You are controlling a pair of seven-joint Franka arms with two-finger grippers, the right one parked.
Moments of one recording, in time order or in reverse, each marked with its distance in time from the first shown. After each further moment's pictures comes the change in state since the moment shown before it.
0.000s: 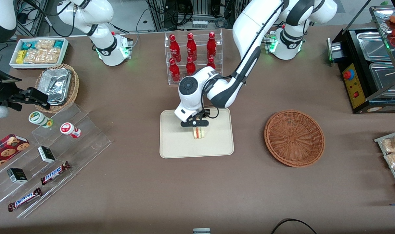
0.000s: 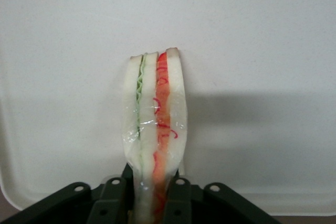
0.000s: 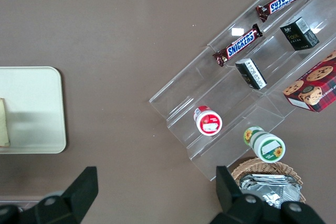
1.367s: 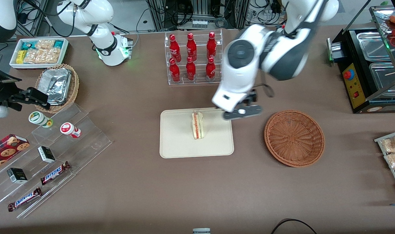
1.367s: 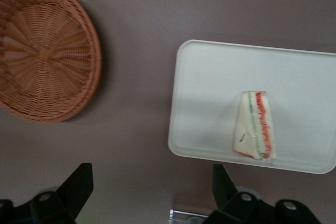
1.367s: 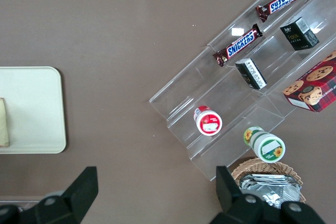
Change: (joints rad) arm 0.247 -0.445 0.026 -0.005 -0.007 -0.507 0.148
